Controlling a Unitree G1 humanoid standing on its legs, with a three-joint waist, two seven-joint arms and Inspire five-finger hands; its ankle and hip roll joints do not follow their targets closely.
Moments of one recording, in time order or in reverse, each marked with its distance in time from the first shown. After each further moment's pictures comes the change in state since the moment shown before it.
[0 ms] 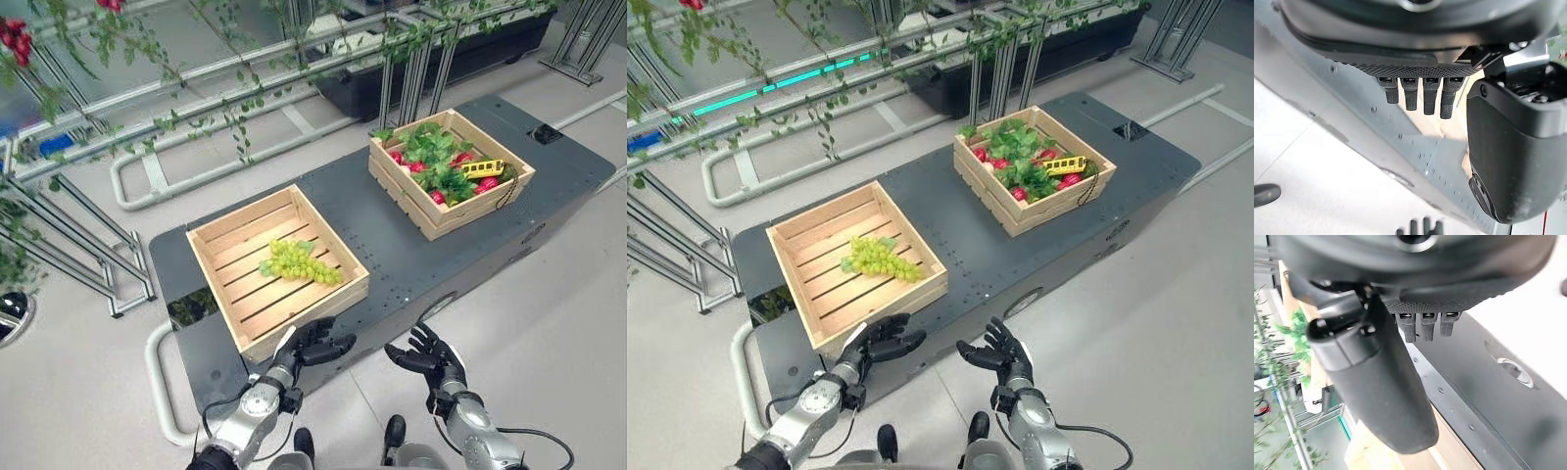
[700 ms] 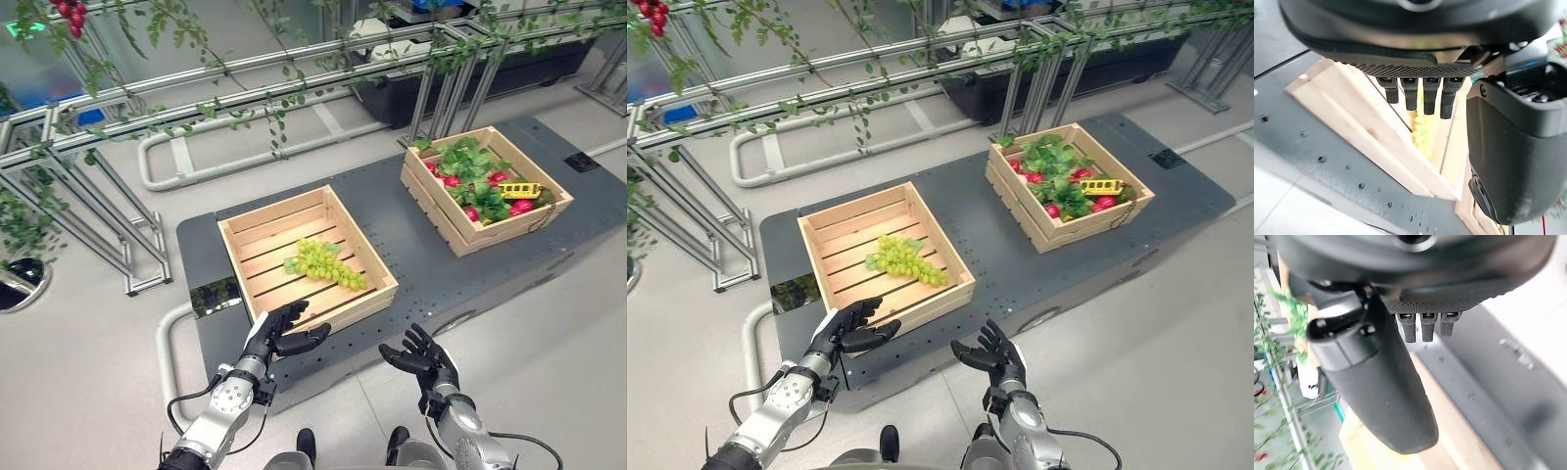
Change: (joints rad) left arm 0.048 0.171 0.104 -0.178 0.163 -0.030 0.018; right arm 0.009 0.037 -0.010 -0.003 -0.005 0.002 -0.003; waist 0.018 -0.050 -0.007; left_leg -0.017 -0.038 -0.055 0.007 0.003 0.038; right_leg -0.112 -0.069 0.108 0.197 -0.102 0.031
